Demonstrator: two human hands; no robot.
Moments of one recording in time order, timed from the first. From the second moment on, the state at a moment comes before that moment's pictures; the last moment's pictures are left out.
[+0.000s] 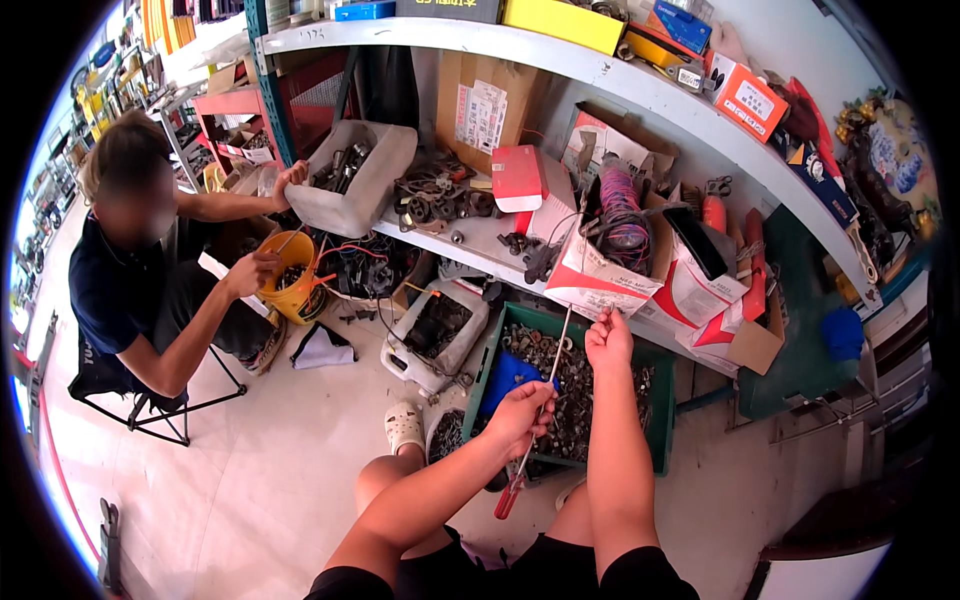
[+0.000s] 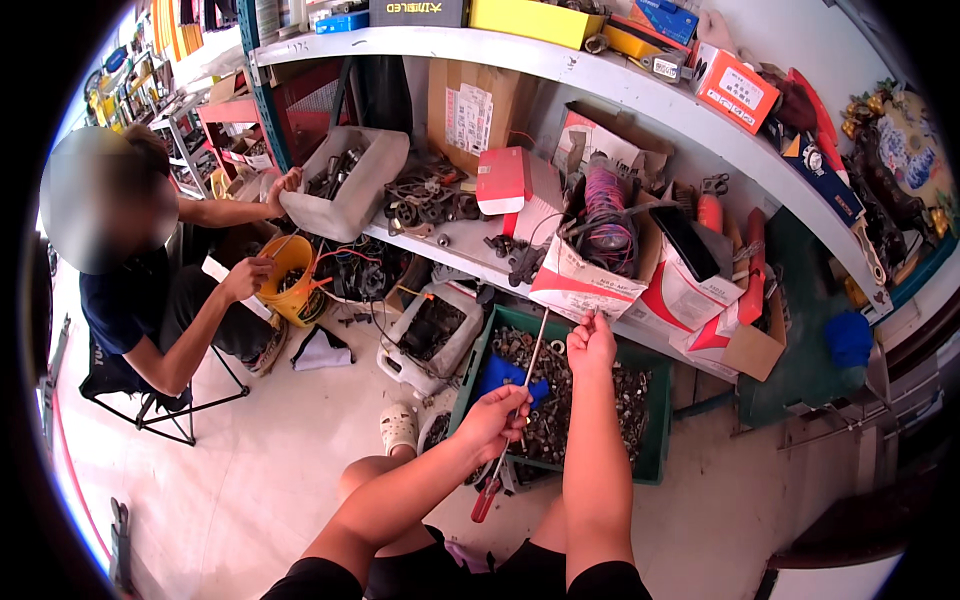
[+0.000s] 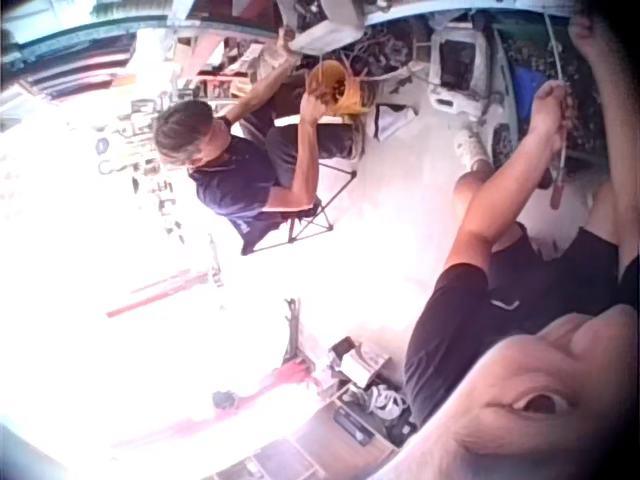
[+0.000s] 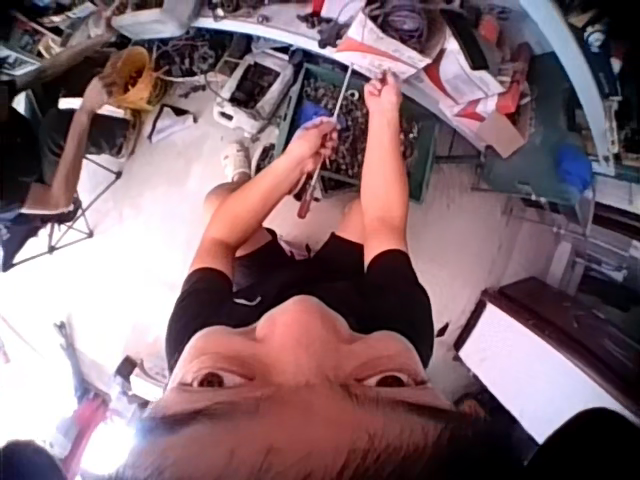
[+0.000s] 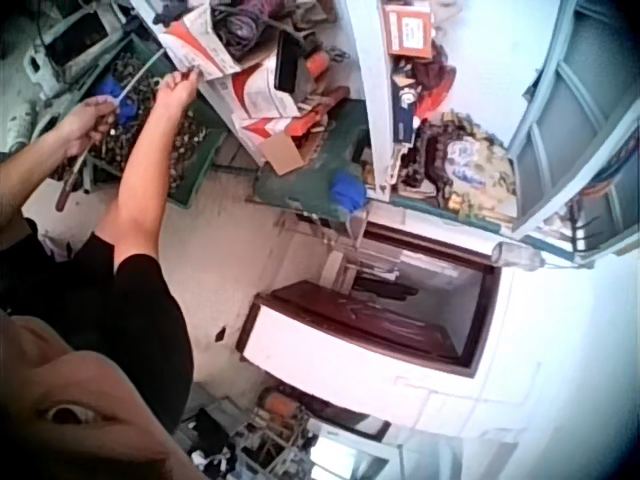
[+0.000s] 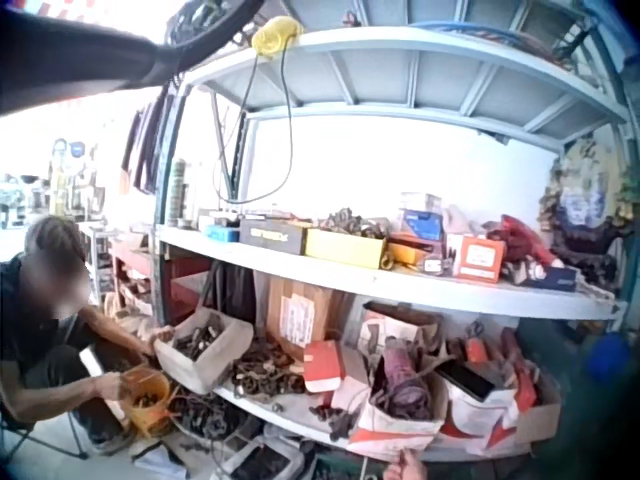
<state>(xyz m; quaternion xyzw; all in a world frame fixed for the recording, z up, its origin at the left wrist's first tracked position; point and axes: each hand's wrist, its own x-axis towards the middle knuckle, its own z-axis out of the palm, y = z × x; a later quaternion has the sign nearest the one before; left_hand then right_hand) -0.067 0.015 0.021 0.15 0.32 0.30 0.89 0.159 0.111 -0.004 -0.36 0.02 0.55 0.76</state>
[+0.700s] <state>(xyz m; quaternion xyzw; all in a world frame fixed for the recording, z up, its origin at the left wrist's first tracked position) -0.071 0.016 0.026 0.15 0.30 0.31 0.89 0.170 0.106 -0.020 -0.33 0.03 0.54 0.78</state>
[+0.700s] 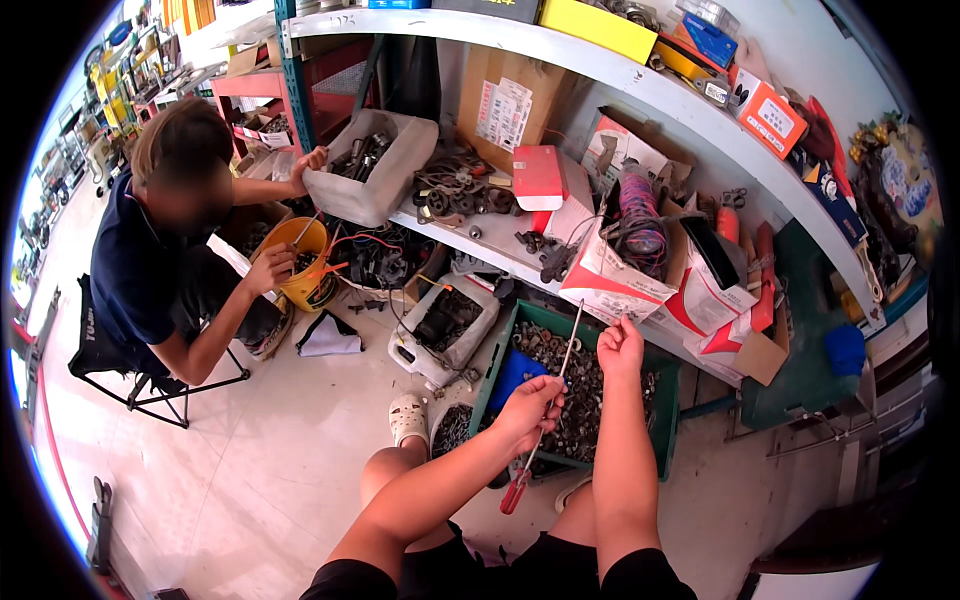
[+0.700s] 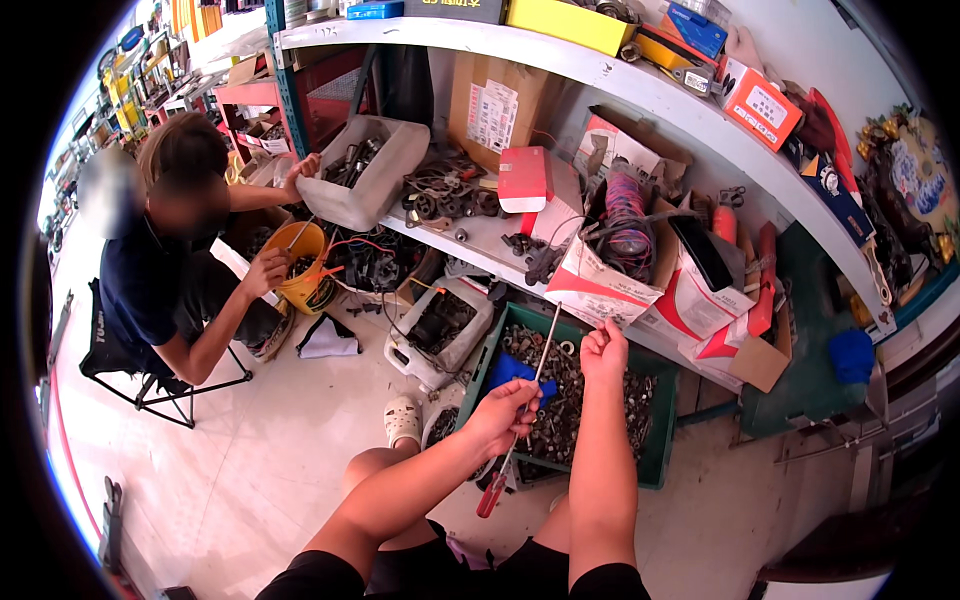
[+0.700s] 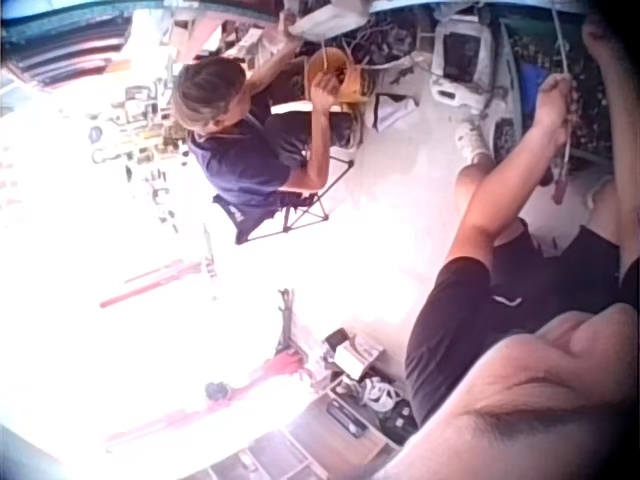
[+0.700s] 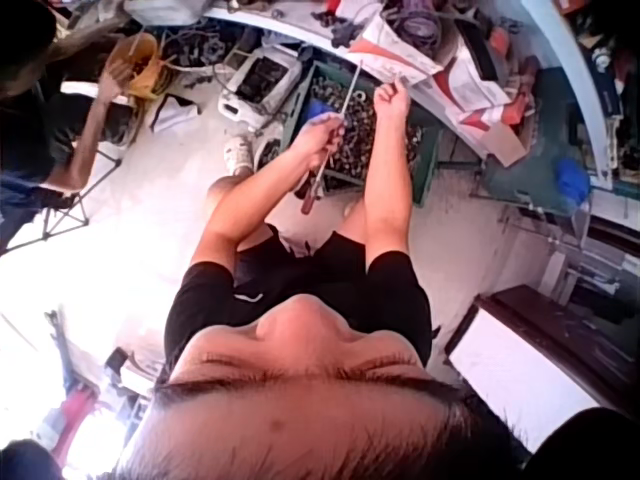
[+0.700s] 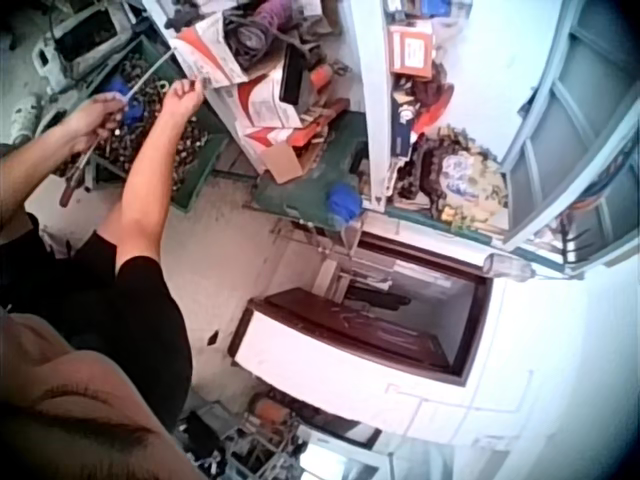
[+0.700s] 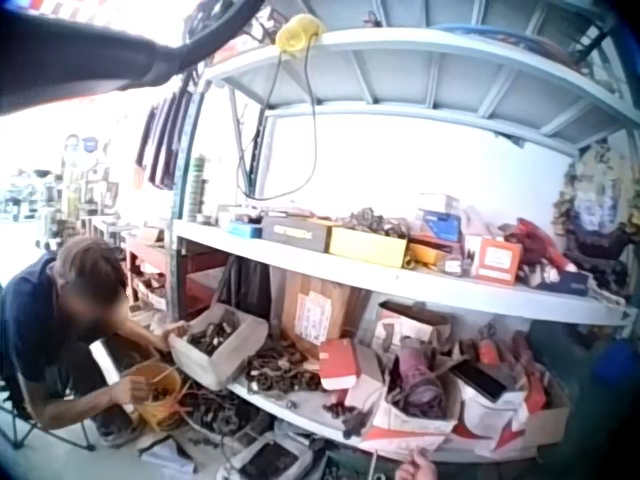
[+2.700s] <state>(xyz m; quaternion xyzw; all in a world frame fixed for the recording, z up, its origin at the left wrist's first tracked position) -0.076 0.016 0.029 0.15 0.30 0.32 0.89 0.157 0.112 -0.010 -0.30 0.05 0.55 0.78</state>
